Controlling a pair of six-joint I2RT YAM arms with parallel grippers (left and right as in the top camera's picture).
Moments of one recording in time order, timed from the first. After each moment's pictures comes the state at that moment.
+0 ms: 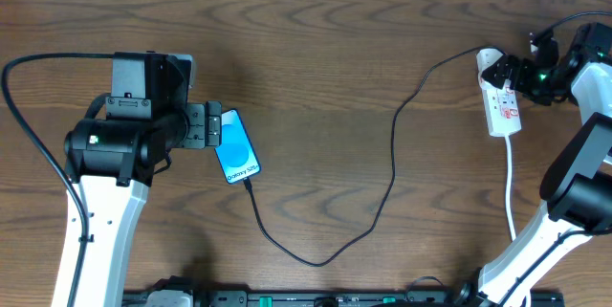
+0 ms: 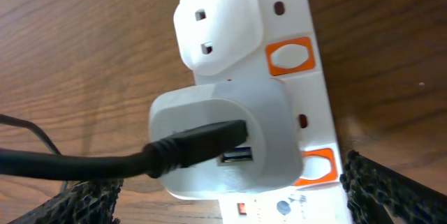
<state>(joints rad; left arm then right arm) -0.09 1.23 1.31 -1.09 0.02 -0.03 -0.43 2.15 1.62 -0.72 -0.49 -0.11</state>
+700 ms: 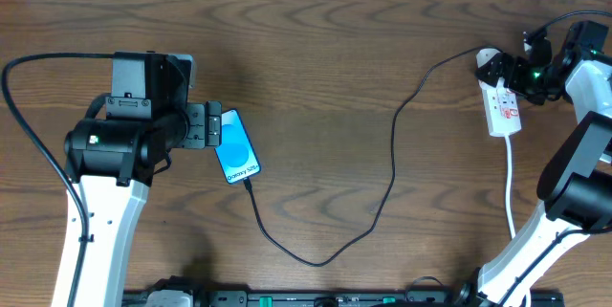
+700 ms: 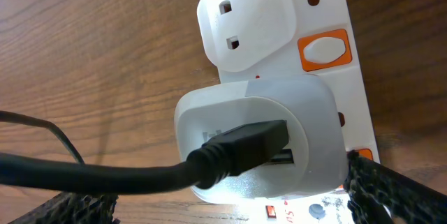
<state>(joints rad) -0.09 1.23 1.31 -1.09 0.02 -0.03 -0.41 2.15 1.62 -0.73 -0.50 -0.08</state>
